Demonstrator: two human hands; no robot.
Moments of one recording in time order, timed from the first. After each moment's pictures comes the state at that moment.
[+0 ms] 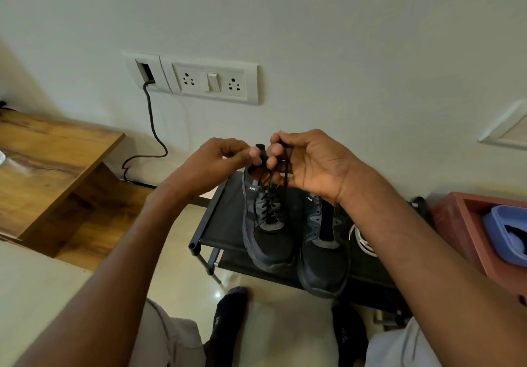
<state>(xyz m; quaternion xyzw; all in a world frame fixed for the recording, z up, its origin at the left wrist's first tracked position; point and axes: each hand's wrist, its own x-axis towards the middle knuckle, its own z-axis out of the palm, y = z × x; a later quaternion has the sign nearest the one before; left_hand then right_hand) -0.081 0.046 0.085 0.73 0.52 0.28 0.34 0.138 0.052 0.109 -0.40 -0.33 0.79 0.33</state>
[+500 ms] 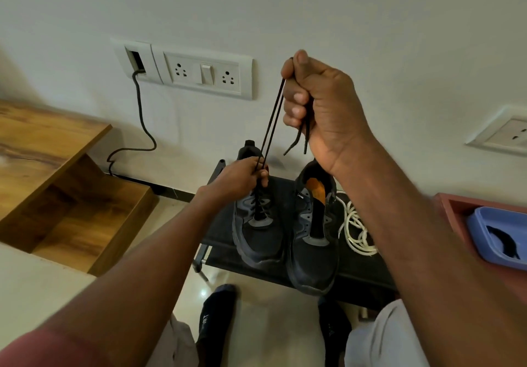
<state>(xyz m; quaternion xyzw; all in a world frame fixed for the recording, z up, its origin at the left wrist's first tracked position) -0.037 0.099 -0.020 0.70 0.57 0.19 0.39 0.130 0.043 0.166 -0.35 -0.50 0.57 0.55</state>
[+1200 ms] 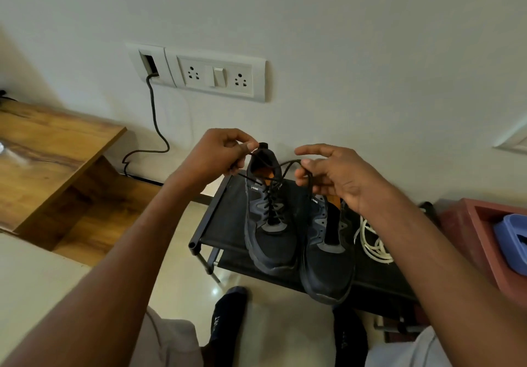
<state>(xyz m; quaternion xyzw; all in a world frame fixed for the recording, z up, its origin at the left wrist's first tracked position) -0.084 0.068 0.070 0.63 0.57 0.35 0.40 0.164 0.049 0.084 -0.58 -0.46 0.58 0.34</state>
